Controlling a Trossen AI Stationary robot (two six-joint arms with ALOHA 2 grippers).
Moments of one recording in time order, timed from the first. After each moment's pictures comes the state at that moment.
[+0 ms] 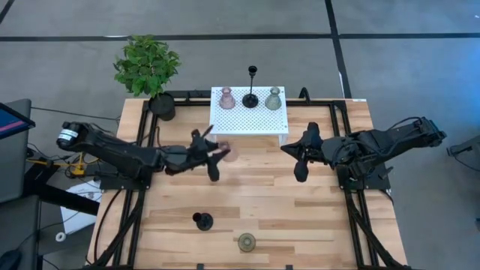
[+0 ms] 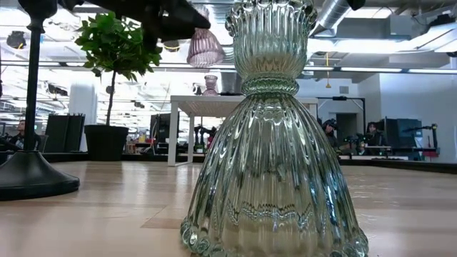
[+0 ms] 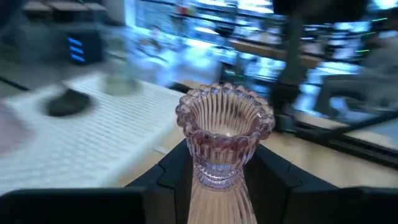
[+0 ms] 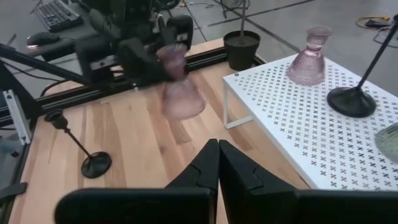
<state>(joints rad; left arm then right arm) -0.21 1.06 0.66 0.43 -0.61 -0.16 0.31 1.04 1.07 -0.52 0.58 0.38</state>
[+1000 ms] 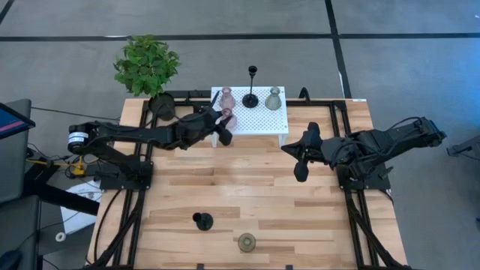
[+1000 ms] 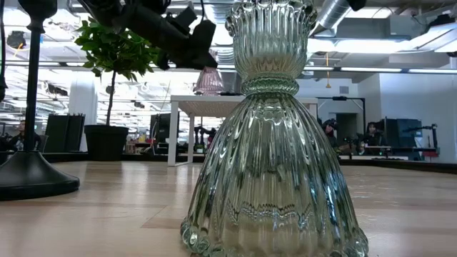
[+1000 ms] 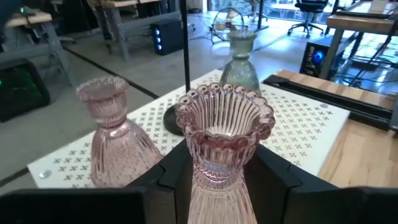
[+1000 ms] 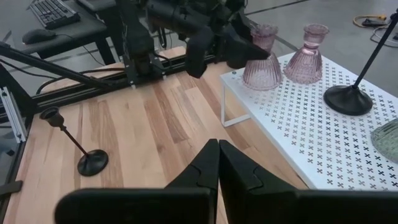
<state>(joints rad) 0.17 1.20 0.81 0.33 -0.55 -0.06 0.31 1.04 1.07 -0.53 0.58 0.38</state>
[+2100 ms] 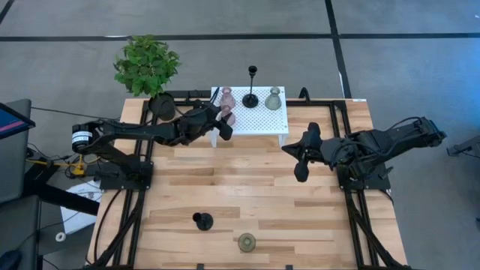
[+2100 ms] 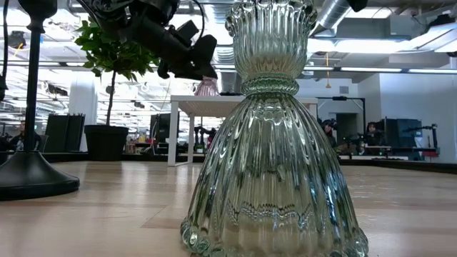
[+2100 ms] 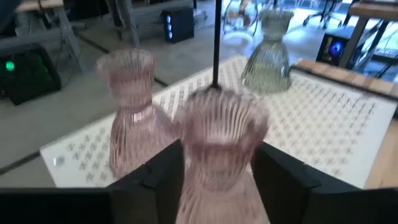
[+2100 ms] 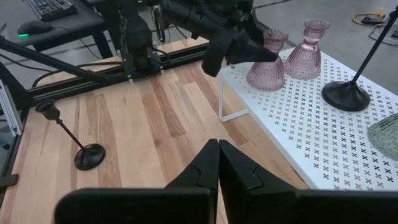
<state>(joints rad) 0.25 1.25 0.80 0.33 -0.51 -0.07 0.31 1.04 1.07 -0.55 0.58 0.38</state>
